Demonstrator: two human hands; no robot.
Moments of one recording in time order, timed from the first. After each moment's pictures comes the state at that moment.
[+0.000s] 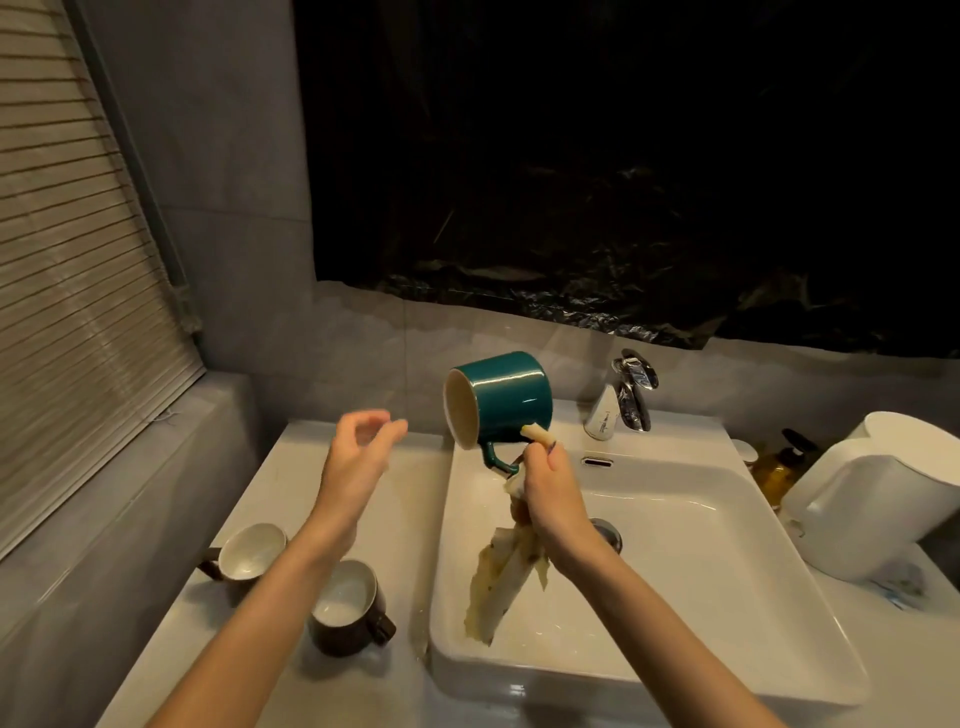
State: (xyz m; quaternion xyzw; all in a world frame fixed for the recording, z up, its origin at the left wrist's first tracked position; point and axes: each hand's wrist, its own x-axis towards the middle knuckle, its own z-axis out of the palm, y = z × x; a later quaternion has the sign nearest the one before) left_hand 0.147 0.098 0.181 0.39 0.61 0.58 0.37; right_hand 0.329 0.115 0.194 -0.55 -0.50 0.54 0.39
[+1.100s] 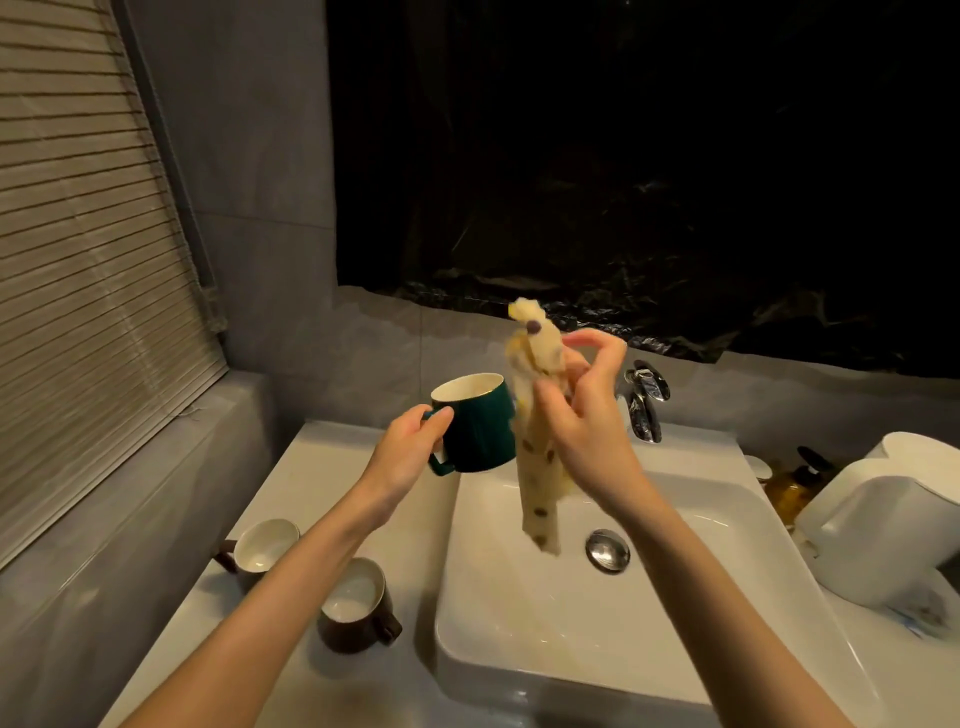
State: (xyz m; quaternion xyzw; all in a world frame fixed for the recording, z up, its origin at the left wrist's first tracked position) left_hand 0.169 0.109 0.202 0.49 0.60 0.50 0.37; right_hand 0.342 0.125 0.260 -0.34 -0.72 0.35 0.50
